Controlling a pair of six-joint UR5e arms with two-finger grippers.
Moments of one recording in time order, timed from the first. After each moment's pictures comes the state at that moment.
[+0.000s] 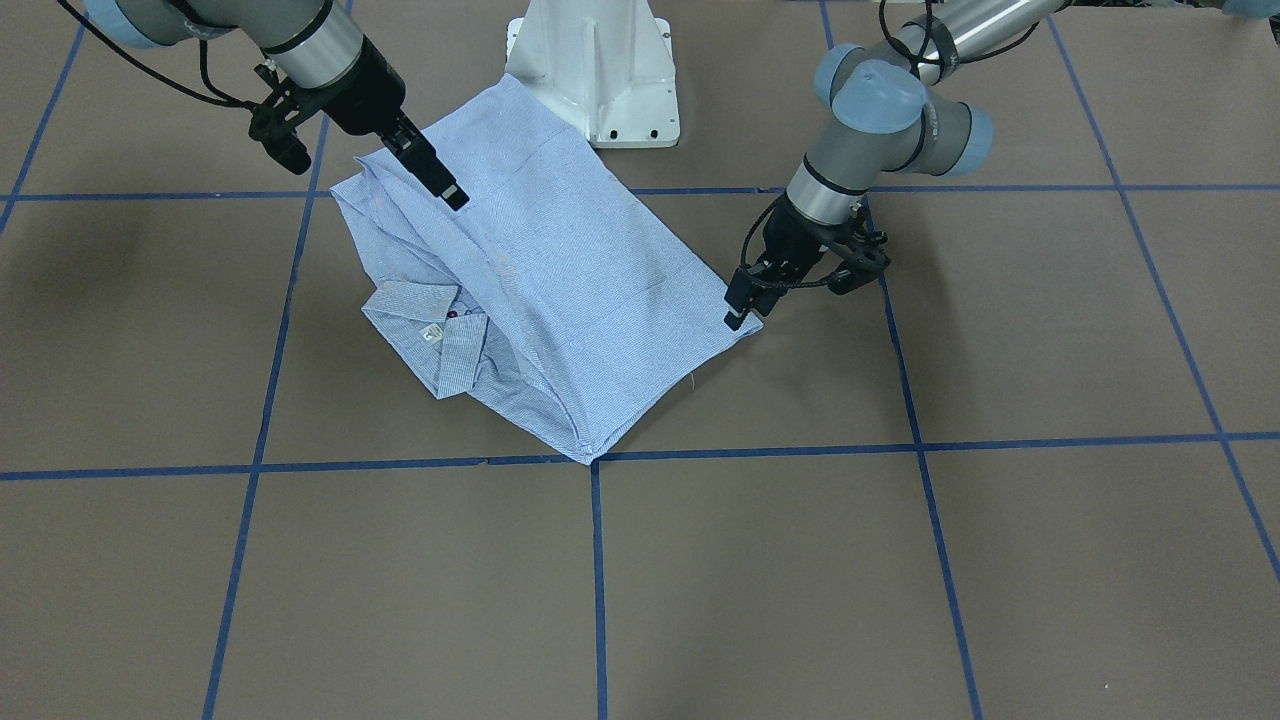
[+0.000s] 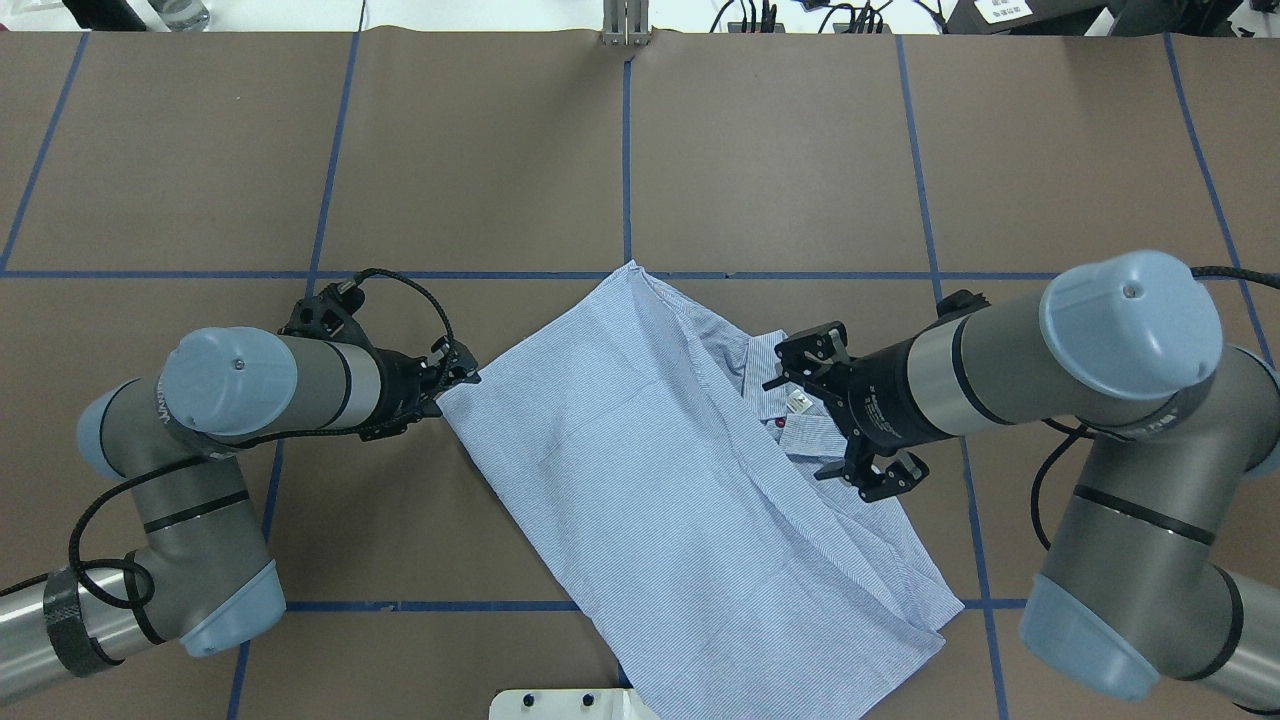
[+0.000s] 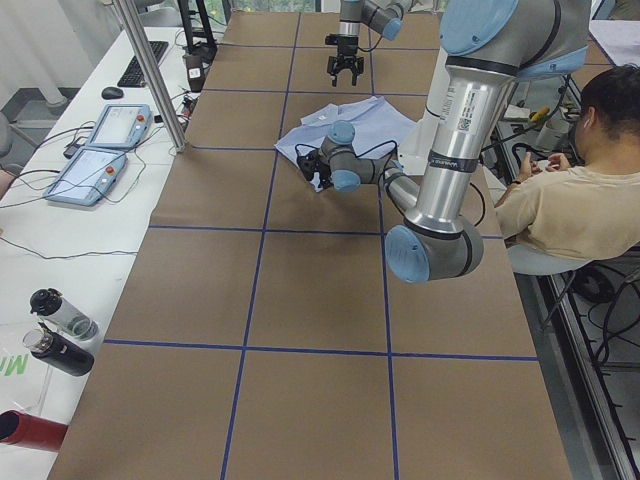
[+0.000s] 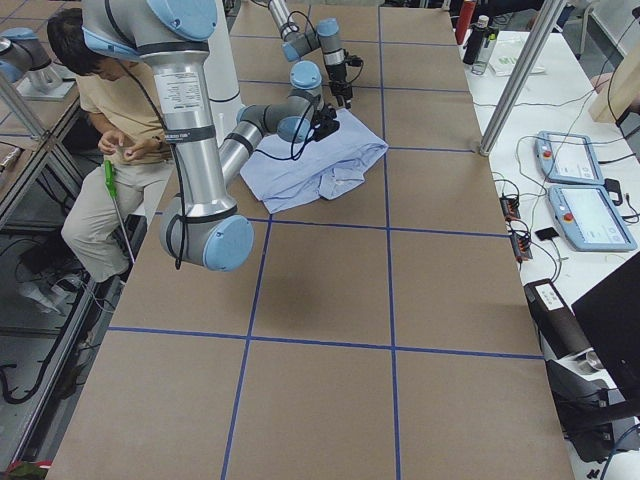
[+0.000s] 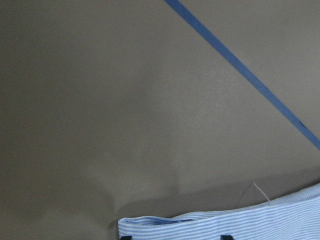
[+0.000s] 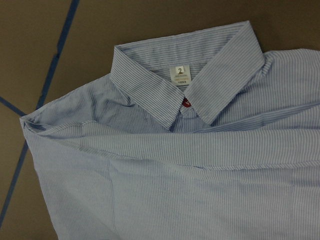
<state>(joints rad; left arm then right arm) -0.49 -1.89 -1.71 -2.23 -1.72 -1.92 0.57 -1.31 2.09 -1.22 2.00 2.32</state>
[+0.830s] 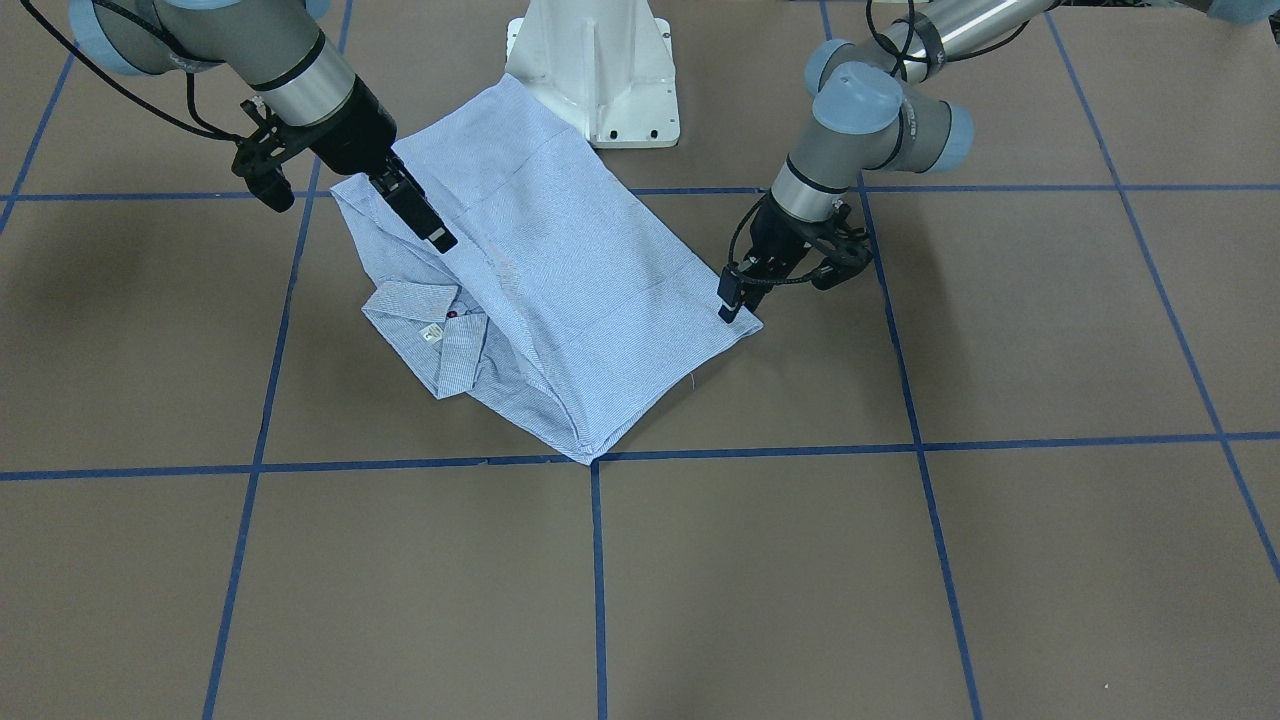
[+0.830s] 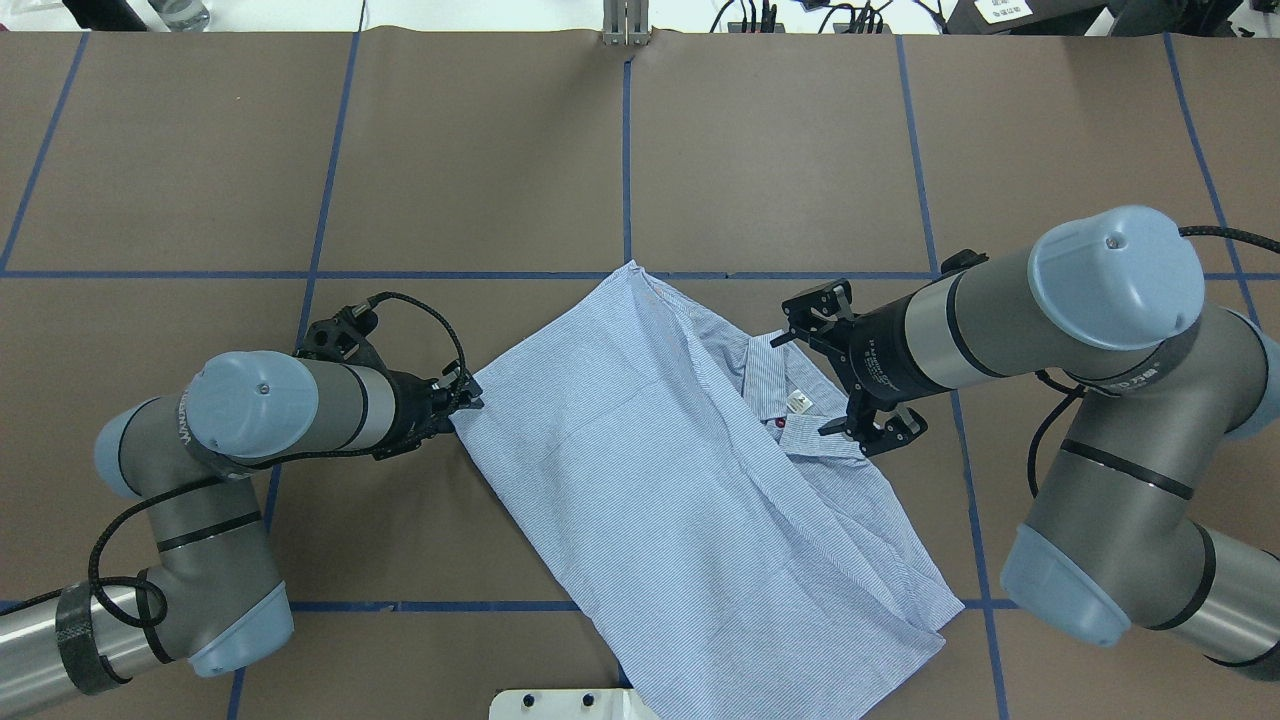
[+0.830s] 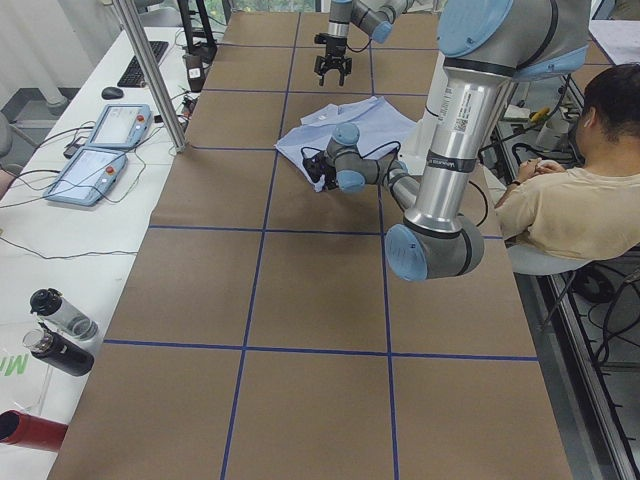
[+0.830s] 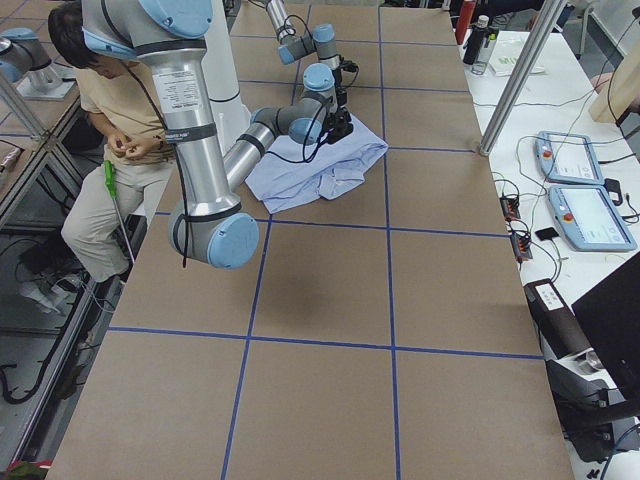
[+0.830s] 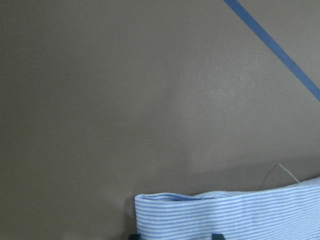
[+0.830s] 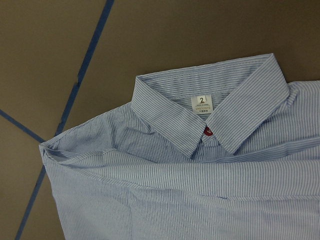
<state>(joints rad) -0.46 -1.89 -1.71 -2.21 -1.71 -1.93 0.61 -1.29 2.04 -1.22 2.00 2.30</state>
